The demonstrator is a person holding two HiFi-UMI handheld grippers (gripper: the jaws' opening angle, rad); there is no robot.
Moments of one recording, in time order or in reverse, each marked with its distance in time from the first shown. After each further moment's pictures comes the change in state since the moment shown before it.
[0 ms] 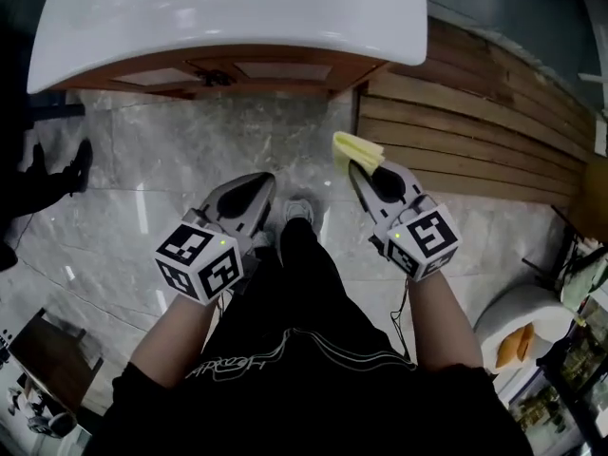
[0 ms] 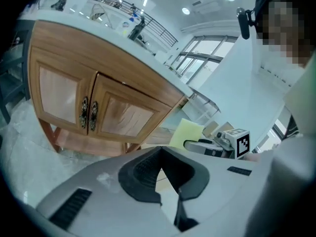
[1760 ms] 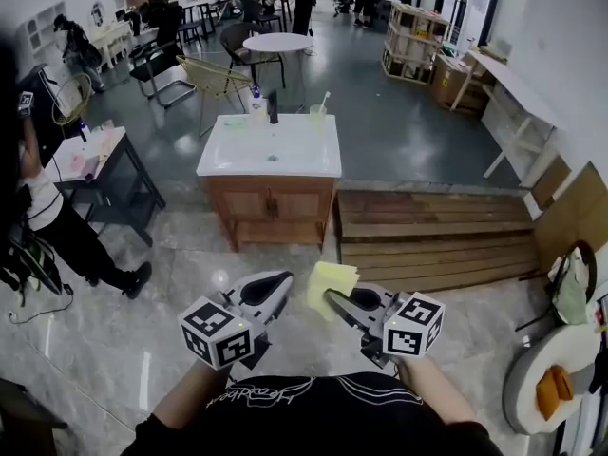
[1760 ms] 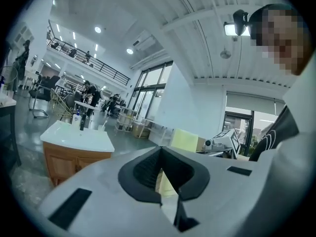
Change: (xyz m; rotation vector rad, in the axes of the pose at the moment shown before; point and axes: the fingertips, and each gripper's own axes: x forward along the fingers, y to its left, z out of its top) left arm -0.453 -0.374 -0.038 0.454 -0.374 -0.251; right arm -0.367 0.480 0.094 -0.070 -0.299 0.252
